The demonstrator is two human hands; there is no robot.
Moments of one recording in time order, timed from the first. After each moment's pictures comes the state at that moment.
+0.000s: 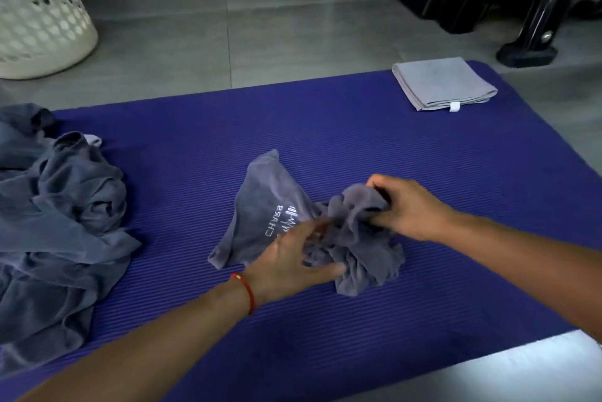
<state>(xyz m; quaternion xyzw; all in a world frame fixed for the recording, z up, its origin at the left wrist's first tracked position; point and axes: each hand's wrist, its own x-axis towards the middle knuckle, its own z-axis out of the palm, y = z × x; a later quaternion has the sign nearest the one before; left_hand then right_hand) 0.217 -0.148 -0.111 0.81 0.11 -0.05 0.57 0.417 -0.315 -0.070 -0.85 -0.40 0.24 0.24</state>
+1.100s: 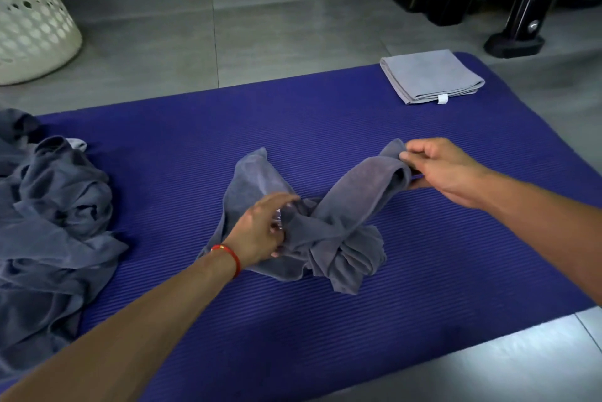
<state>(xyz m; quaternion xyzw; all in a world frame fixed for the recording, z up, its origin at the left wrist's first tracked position) 0.243 -0.107 -0.130 0.89 0.15 -0.01 0.44 0.474 -0.344 -0.054 -0.82 -0.16 0.30 0.46</state>
